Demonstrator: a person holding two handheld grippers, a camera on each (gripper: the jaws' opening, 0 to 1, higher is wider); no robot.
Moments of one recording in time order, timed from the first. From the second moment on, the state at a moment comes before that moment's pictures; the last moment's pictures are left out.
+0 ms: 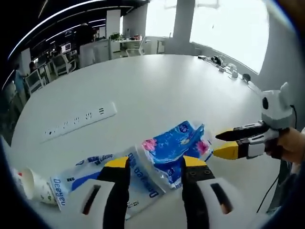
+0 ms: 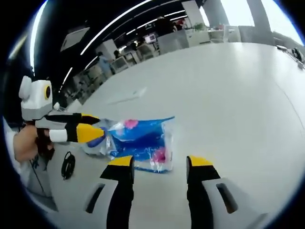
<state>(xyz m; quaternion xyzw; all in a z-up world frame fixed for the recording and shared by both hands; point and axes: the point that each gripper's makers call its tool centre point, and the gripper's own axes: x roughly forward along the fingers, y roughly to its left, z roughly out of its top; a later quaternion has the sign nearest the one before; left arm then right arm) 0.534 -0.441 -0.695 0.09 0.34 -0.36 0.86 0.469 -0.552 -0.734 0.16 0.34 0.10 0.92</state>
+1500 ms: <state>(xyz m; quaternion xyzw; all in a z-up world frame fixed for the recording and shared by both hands) 0.449 -0.260 -0.653 0.02 0.32 -0.28 0.90 0.356 -0.507 -0.682 0.19 0.33 0.09 0.92</state>
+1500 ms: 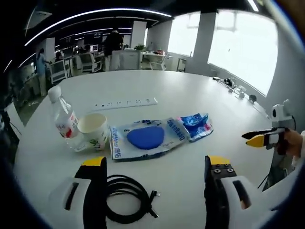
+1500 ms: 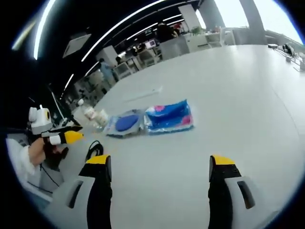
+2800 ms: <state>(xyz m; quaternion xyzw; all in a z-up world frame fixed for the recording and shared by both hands) 0.406 -0.151 -0.679 -0.04 0.34 -0.21 0.92 0.312 -0.491 -0.694 0.22 0.34 0.09 0.91</state>
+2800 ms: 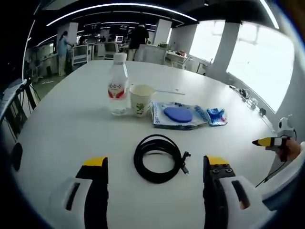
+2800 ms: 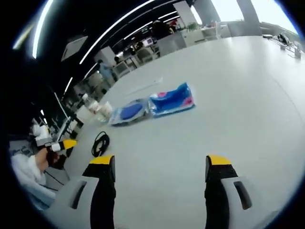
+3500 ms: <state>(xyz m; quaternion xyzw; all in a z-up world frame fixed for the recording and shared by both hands) 0.427 -0.149 -0.718 -0.05 0.40 -0.19 0.90 0.276 -0.508 -0.698 0.26 0.33 0.04 0.91</state>
